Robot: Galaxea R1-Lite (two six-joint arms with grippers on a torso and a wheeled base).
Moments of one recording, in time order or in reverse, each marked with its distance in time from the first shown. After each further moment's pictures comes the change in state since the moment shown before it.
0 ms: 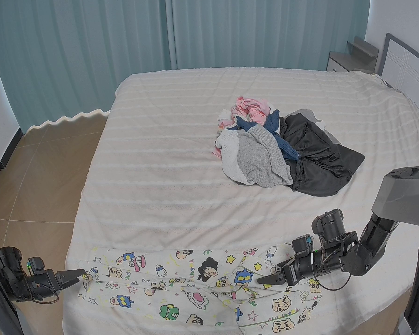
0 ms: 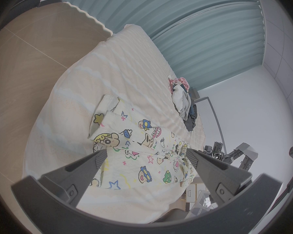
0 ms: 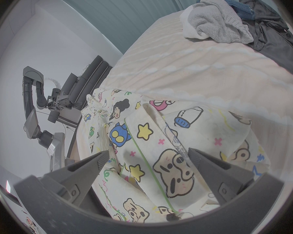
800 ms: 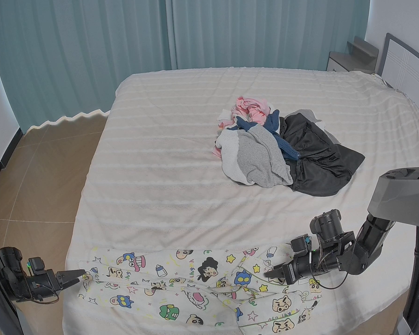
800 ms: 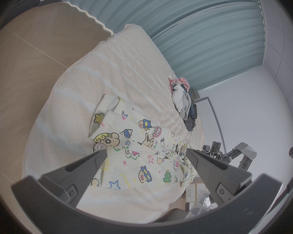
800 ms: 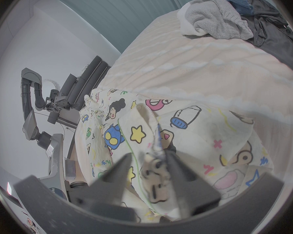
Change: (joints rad) left arm 0.000 0.003 0.000 0.000 0.000 0.000; right arm -0.011 0.037 -0.029 0.000 0.008 0.001
